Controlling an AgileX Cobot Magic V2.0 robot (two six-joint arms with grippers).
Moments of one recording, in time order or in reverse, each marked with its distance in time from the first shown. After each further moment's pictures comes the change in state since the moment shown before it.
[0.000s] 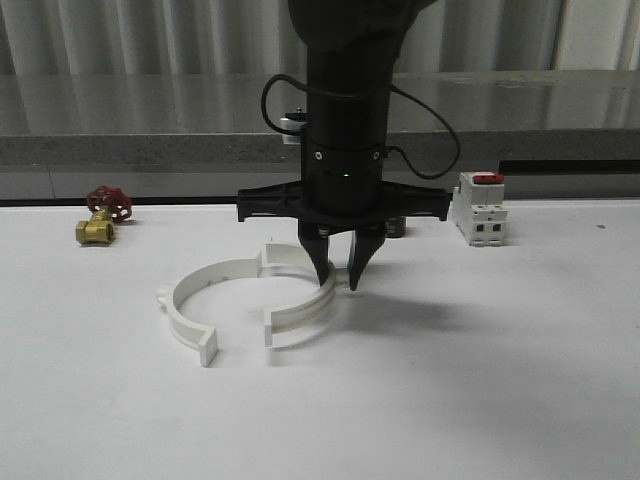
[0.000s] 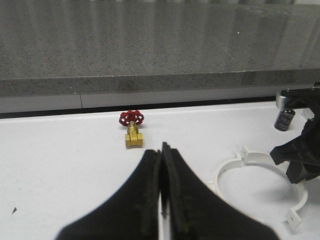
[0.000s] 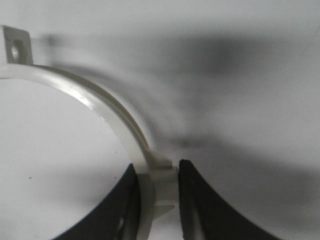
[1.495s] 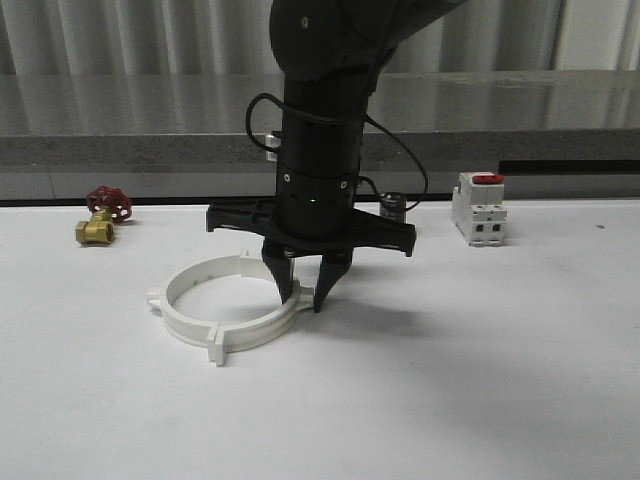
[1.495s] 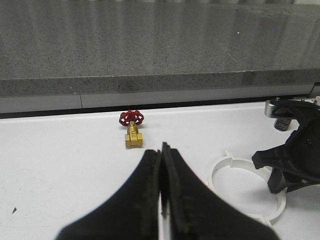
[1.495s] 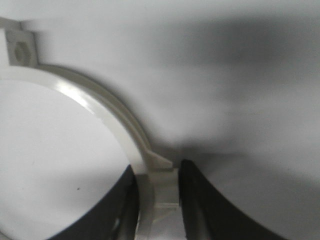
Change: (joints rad) left arm 0.000 0.000 0.000 0.000 0.000 0.000; right arm 0.027 0.053 -0.011 0.086 -0.083 0.078
